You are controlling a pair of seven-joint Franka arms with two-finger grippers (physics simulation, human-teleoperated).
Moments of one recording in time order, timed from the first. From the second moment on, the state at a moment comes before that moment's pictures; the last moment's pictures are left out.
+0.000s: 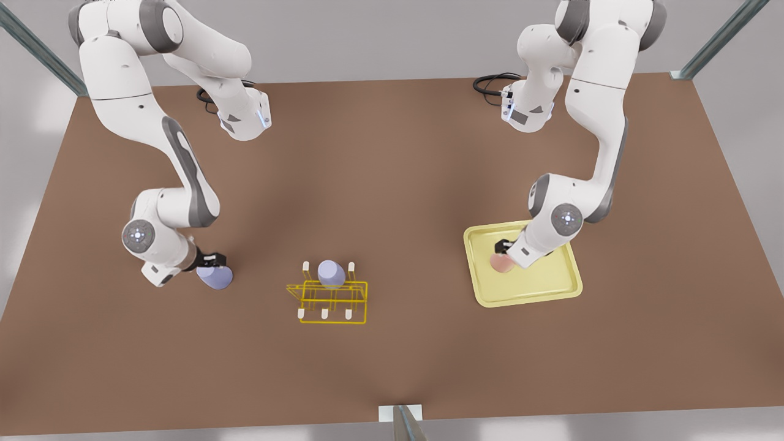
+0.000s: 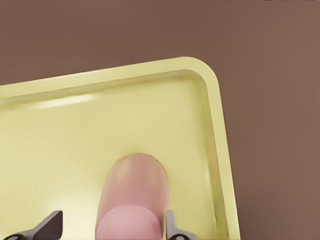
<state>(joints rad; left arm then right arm) -0.18 0.41 -0.08 -2.01 -0.03 2.35 -0.16 -0.22 0.39 0.20 -2.05 -0.12 2.36 0.00</state>
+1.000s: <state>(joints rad) -0.21 0.48 -0.08 -2.05 -0.04 2.48 -0.22 -0.23 0.48 0.20 -2.04 -0.12 2.44 0.01</state>
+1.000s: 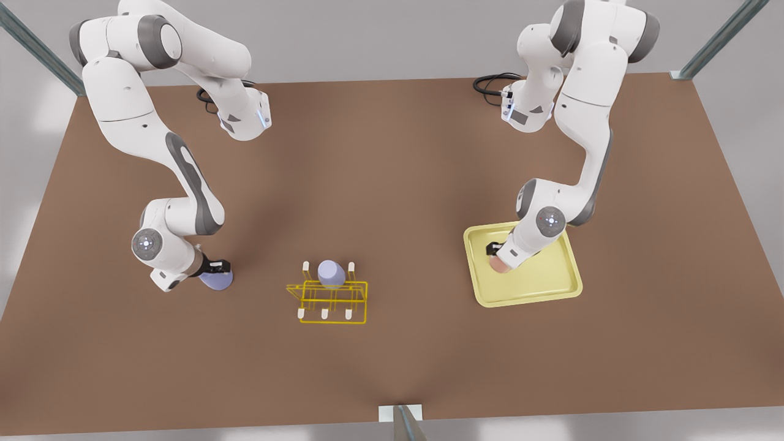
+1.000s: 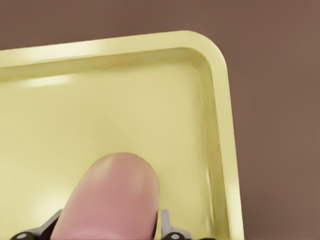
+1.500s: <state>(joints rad) -0.19 0.45 -0.08 -2.05 -0.04 2.47 -0.23 -0.22 0.37 0.39 -1.95 -0.11 2.42 0.01</state>
